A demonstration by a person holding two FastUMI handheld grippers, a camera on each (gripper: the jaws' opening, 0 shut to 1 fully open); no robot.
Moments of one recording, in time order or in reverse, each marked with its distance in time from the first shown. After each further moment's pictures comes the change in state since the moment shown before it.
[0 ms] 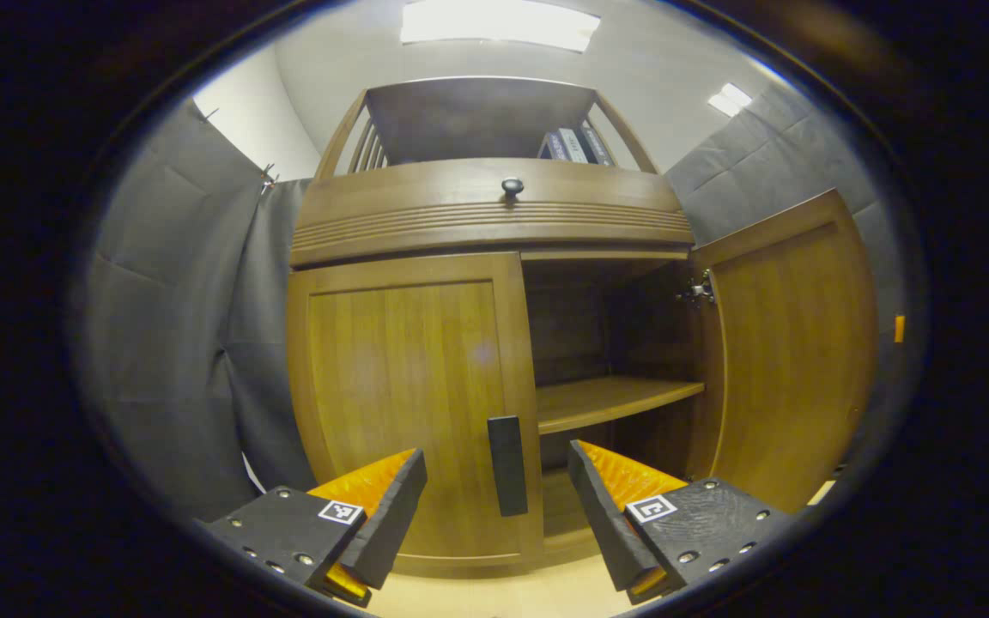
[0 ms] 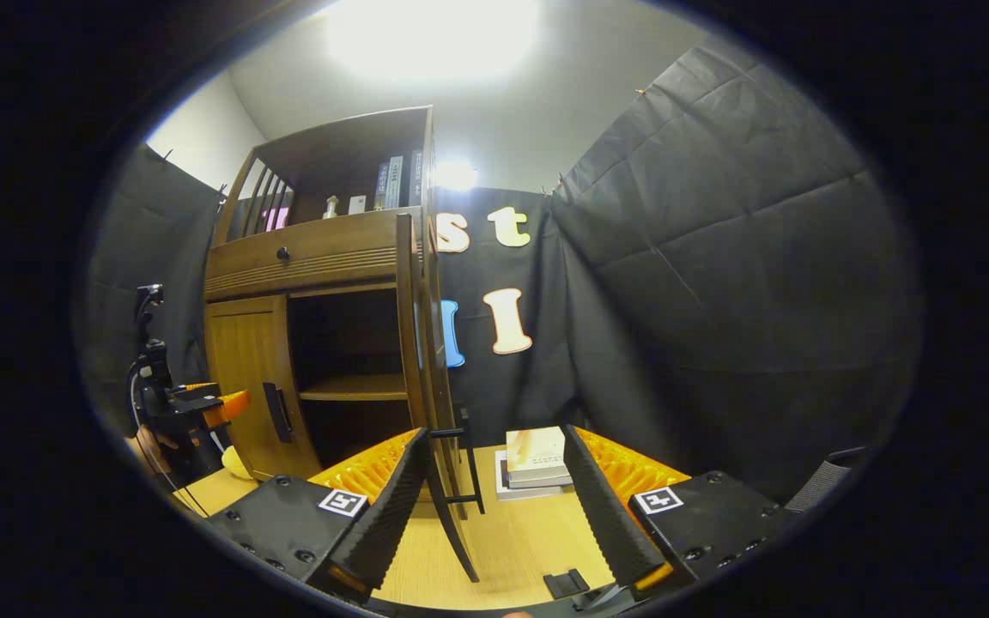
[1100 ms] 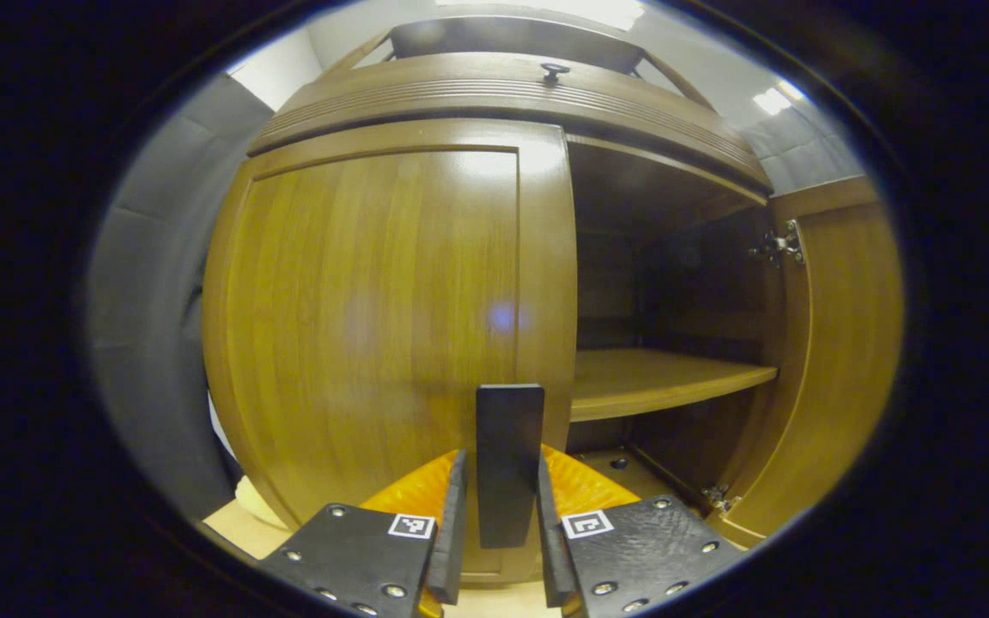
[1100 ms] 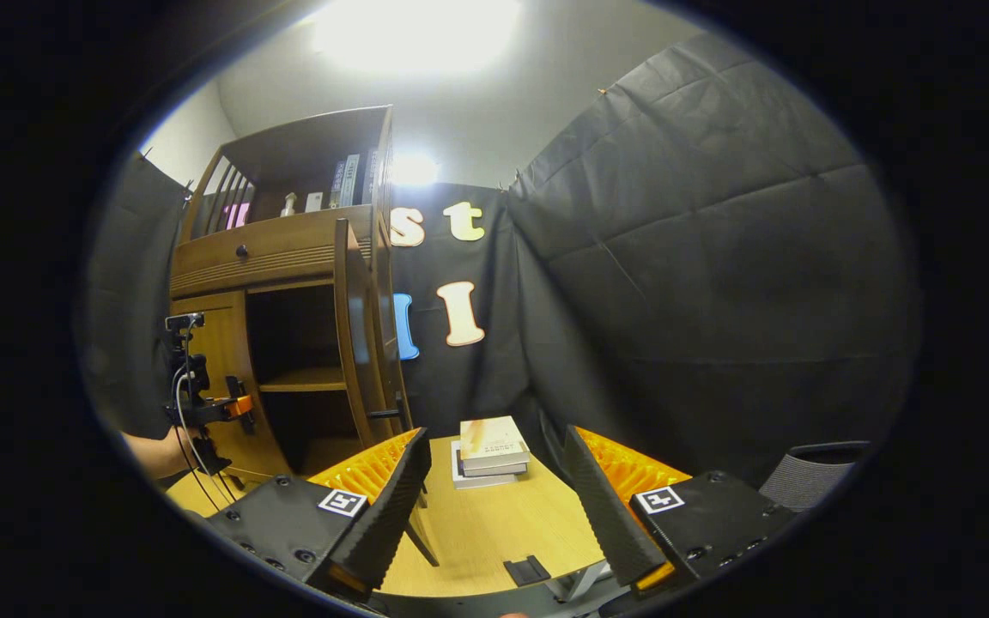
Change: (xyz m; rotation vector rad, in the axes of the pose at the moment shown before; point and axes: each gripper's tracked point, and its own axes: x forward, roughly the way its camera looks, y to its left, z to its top) left arm 0.095 -0.005 -0.070 -0.084 0.144 0.038; right arm -0.025 -0.050 -0.003 0.004 0.026 -0.139
